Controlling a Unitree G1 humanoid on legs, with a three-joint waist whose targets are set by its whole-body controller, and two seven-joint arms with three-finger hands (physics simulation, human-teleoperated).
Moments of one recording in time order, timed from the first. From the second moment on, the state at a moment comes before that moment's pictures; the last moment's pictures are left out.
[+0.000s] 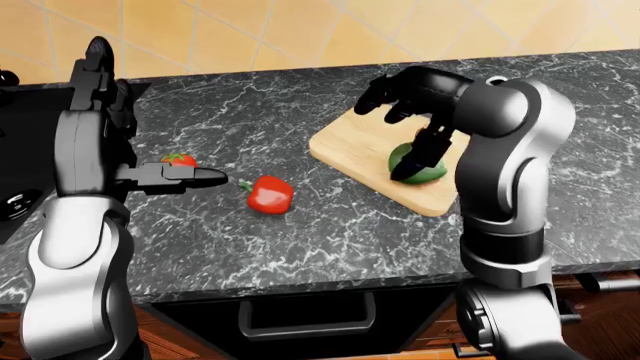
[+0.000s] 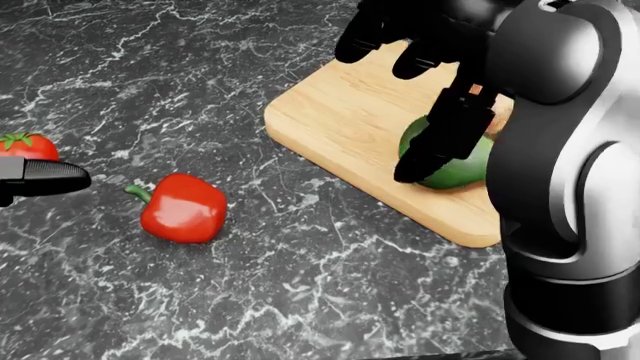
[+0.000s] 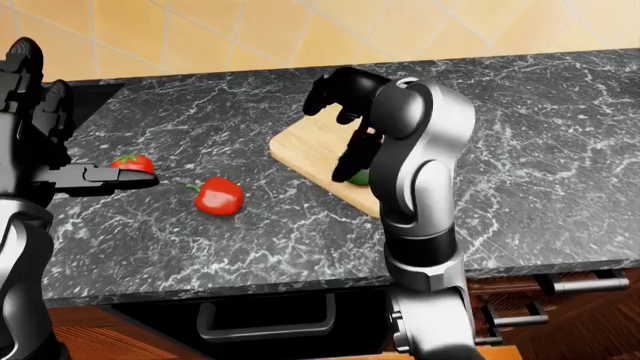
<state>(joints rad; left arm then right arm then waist) -0.43 0.36 0.34 -0.59 -0.04 0.72 -0.08 -0.98 -0.20 -0.01 -0.14 -1.14 0.50 1.29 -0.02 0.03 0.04</state>
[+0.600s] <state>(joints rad) -0.42 0.38 0.36 -0.59 -0.07 0.71 -0.05 -1.20 -0.04 0.03 0.31 -0.86 0.40 0.94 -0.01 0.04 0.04</state>
